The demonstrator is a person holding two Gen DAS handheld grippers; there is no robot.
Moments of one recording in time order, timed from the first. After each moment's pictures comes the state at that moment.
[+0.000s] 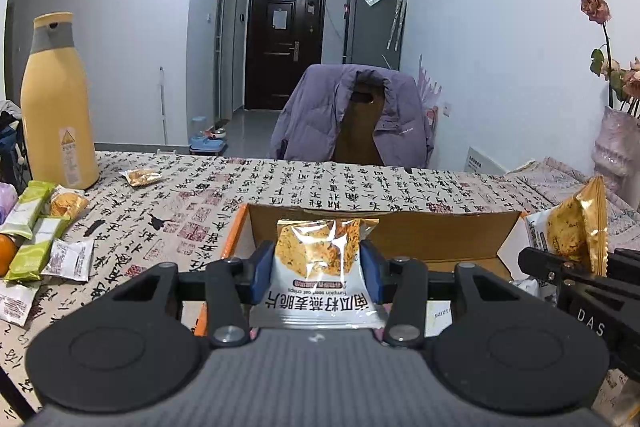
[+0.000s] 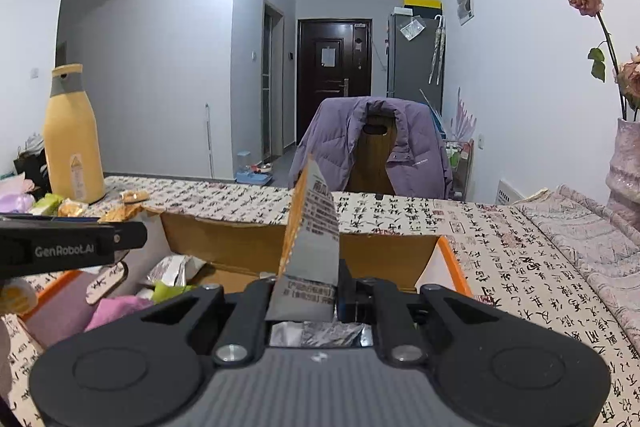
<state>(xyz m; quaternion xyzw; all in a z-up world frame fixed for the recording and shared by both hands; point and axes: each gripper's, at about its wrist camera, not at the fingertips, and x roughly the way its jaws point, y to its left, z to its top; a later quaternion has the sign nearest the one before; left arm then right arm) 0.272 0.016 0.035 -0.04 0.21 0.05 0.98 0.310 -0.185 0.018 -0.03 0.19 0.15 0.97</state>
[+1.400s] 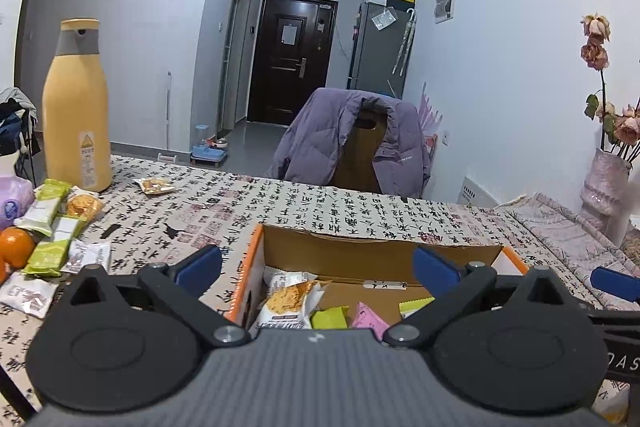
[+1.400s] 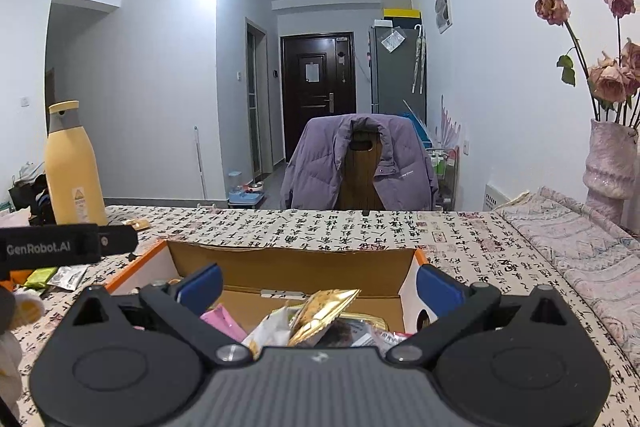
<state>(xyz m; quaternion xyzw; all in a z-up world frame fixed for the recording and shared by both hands) 0.232 0.029 0.066 -0.08 0.18 0.05 0.98 0.267 -0.202 0.050 0.01 0.17 0.14 0.98</state>
